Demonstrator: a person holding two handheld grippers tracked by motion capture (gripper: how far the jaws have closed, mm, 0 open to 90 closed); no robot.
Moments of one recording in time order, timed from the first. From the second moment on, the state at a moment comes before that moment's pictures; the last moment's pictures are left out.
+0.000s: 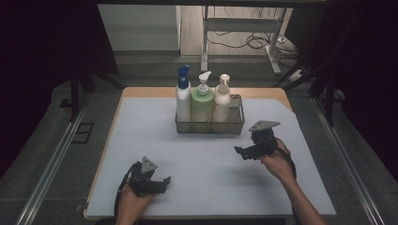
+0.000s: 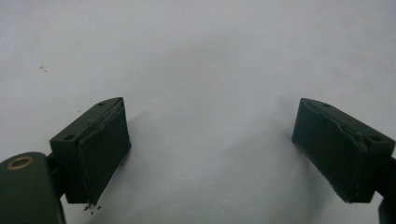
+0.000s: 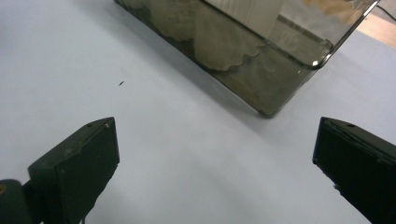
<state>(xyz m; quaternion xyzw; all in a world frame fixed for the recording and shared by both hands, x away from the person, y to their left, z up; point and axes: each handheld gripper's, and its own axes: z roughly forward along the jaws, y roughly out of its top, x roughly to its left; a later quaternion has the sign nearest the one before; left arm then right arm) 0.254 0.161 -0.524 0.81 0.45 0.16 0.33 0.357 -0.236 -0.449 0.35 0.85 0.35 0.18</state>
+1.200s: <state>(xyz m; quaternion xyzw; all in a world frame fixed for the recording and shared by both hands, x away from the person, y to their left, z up) 0.254 0.161 -0.524 0.81 0.45 0.16 0.33 0.298 -0.275 -0.481 0.36 0.85 0.35 0.17</state>
